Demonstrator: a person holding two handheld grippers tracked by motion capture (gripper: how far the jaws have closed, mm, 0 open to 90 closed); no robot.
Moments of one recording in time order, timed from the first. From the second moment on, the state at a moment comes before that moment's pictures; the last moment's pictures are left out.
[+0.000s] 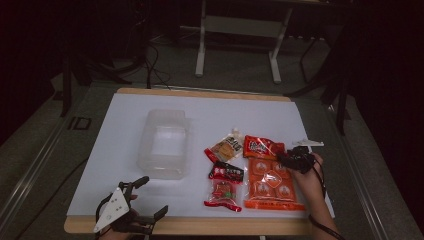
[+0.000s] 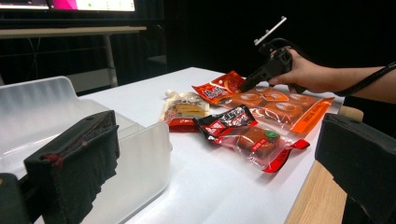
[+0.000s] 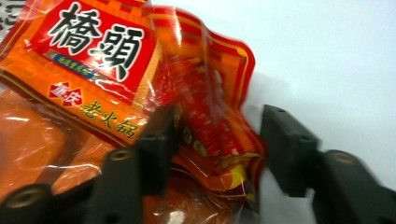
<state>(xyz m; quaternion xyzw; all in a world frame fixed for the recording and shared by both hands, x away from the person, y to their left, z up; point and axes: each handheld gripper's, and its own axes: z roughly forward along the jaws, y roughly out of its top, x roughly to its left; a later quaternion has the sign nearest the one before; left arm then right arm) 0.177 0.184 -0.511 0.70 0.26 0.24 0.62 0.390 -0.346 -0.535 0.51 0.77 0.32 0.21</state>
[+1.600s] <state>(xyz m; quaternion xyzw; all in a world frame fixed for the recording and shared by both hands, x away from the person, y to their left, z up) 0.179 0.179 -0.510 0.71 0.28 0.22 0.61 0.362 -0.344 -0.472 0.47 0.78 0.37 0.19</state>
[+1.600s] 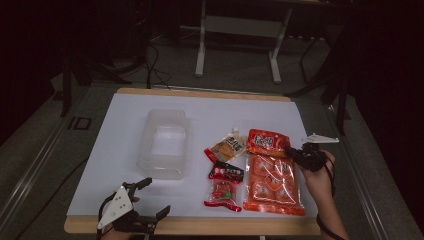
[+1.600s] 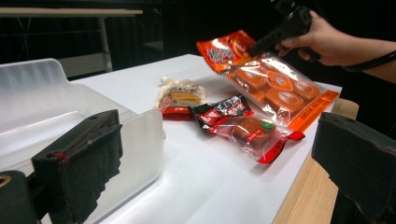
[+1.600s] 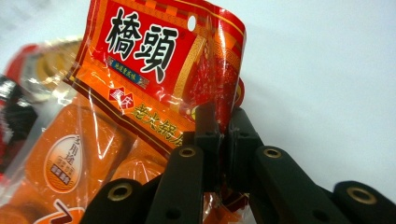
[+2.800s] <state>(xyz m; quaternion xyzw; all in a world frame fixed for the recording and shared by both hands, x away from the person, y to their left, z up) 0.174 0.165 -0.505 0.72 0.27 0.21 0.61 0.273 -0.320 -0.390 0.34 0.77 0.49 0.24</state>
